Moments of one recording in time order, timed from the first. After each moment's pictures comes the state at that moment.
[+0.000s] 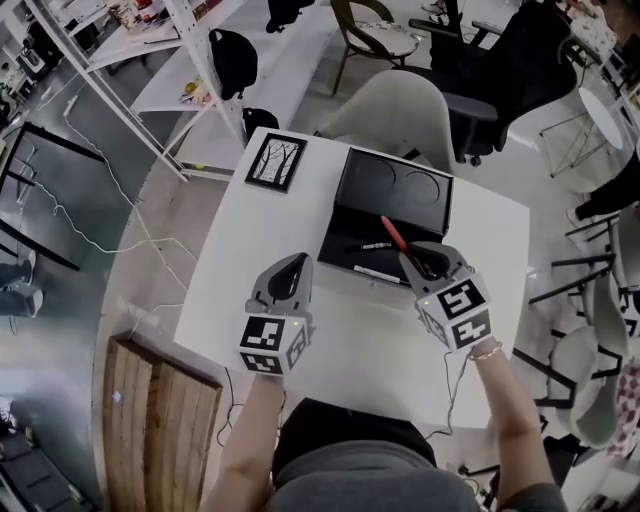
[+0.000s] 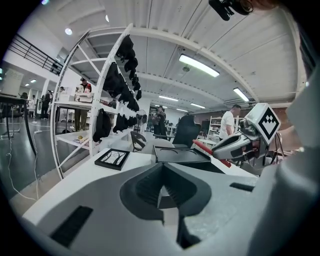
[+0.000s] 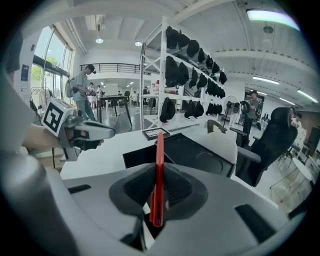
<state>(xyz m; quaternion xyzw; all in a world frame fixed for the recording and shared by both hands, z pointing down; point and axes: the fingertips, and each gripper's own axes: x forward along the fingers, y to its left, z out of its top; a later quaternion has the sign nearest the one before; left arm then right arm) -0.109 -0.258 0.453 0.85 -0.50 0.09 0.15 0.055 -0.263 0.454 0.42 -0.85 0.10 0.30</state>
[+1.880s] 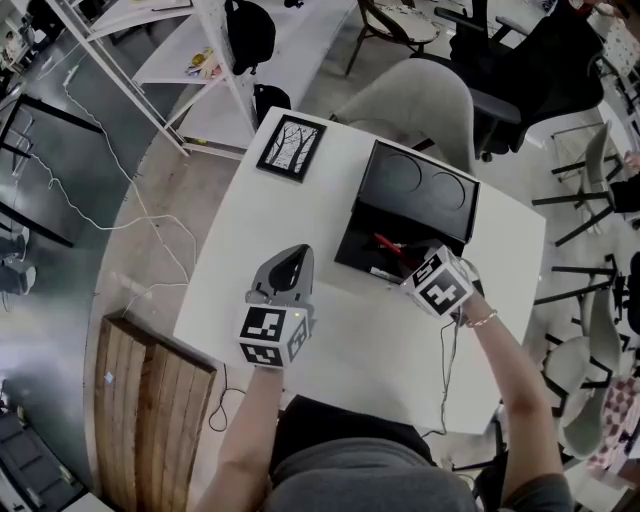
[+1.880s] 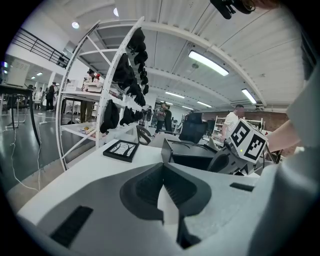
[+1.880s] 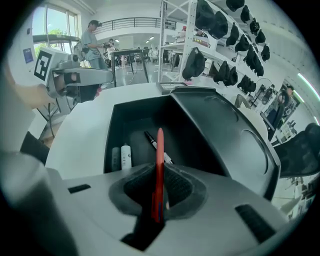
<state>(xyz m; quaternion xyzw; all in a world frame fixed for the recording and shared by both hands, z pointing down) -0.139 -0.283 0.484 0.83 -0.51 0.09 0.19 0.035 -0.283 0.572 0.27 -0.80 0.13 0.53</state>
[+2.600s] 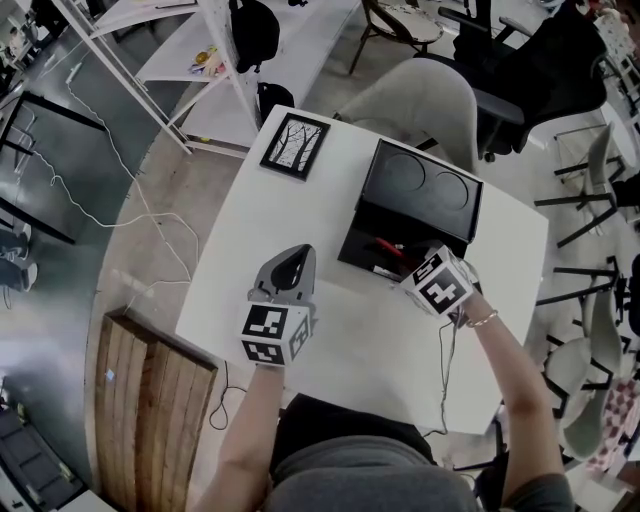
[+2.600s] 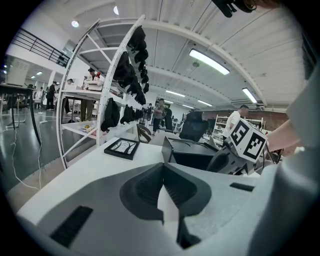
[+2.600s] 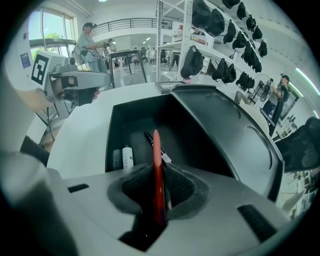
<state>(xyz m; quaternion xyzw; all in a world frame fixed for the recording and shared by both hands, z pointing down) -0.142 -0.280 0.492 0.83 -0.51 0.10 0.19 0.029 -0.279 0.578 0.27 -0.79 0.15 0.52</state>
